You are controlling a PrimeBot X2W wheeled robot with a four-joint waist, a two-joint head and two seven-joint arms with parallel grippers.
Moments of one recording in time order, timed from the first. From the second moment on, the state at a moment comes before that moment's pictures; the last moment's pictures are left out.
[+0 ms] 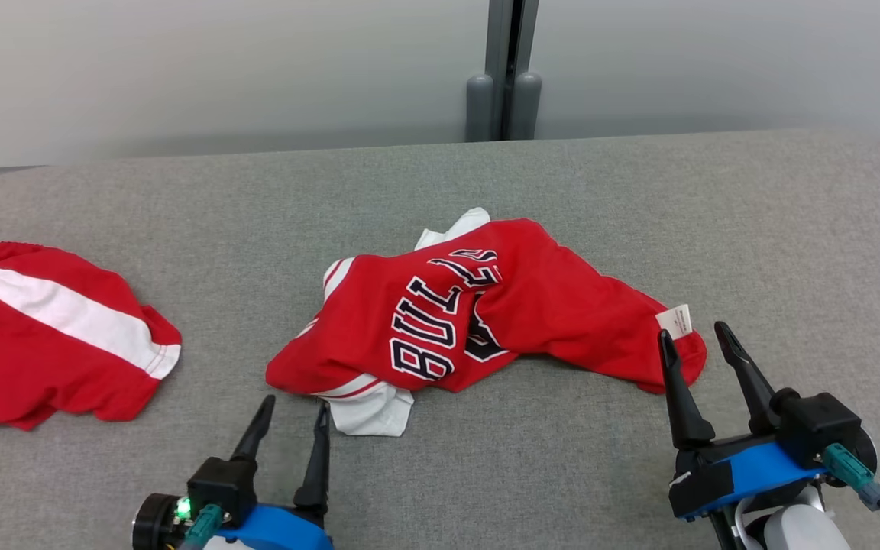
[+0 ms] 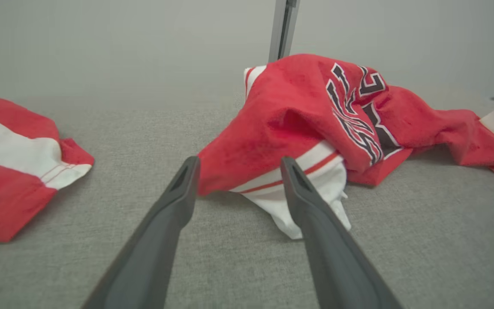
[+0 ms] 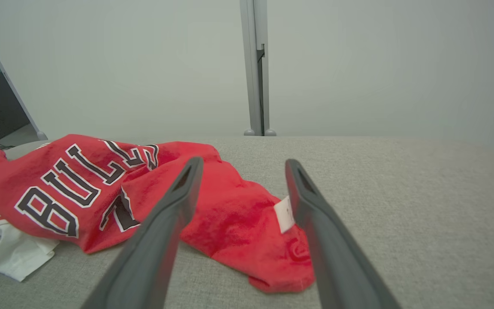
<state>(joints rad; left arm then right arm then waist) -0.06 0.06 -0.16 0.38 -0.12 -0.12 -0.26 -0.14 -0.05 0.04 0.27 0.13 0.13 -0.26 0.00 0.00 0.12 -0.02</state>
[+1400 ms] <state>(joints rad) -0.13 0.10 -0.20 0.47 -0.19 -0.11 -0.26 -0.12 -0.05 0.03 0.27 0.13 0.13 -0.26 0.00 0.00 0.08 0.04</state>
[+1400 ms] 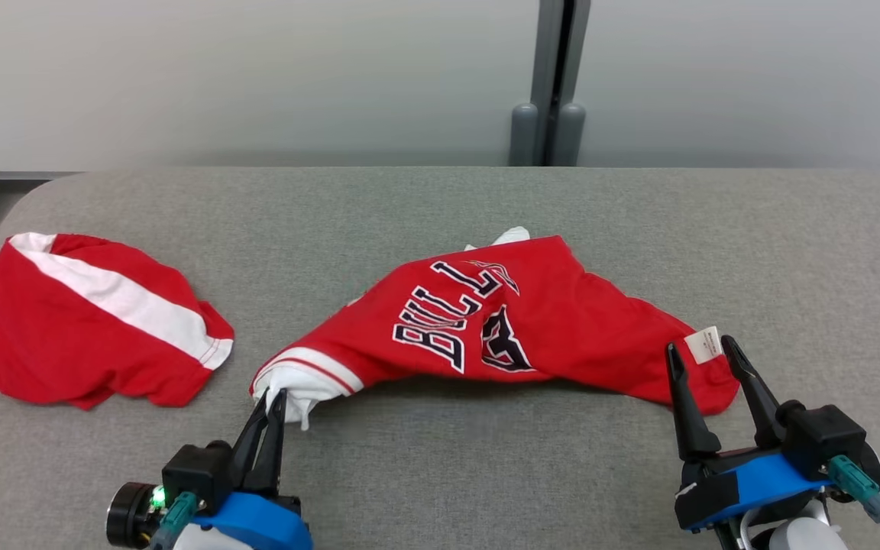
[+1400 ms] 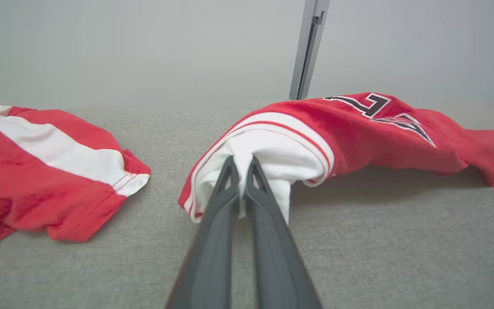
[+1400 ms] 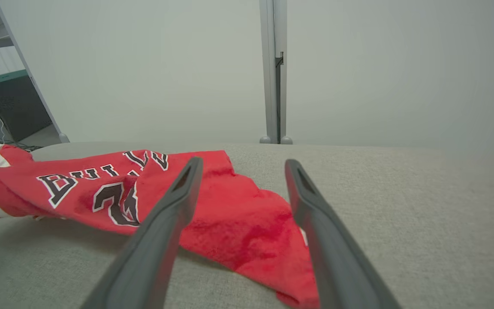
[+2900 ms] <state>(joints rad) 0.03 0.17 -0.04 0.05 -0.19 0.00 -0.26 -0.13 -0.05 -0.01 0.28 0.12 0.13 -0.26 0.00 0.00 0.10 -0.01</state>
